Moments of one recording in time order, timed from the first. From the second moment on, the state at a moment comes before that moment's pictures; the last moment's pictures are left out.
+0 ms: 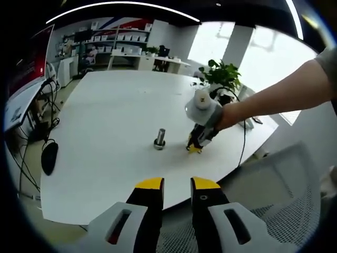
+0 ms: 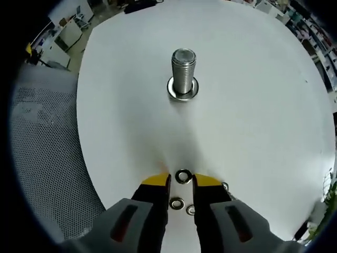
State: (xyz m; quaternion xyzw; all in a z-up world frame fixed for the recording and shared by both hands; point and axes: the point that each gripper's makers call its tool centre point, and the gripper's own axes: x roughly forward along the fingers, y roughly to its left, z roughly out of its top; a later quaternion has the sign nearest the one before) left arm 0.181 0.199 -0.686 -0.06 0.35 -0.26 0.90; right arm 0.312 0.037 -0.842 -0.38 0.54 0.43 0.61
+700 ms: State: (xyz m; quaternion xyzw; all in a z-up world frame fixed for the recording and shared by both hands) left arm 0.181 0.198 -0.686 -0.06 0.35 -0.26 0.90; right arm 0.312 0.036 -0.841 -0.39 0.53 0.43 0.62
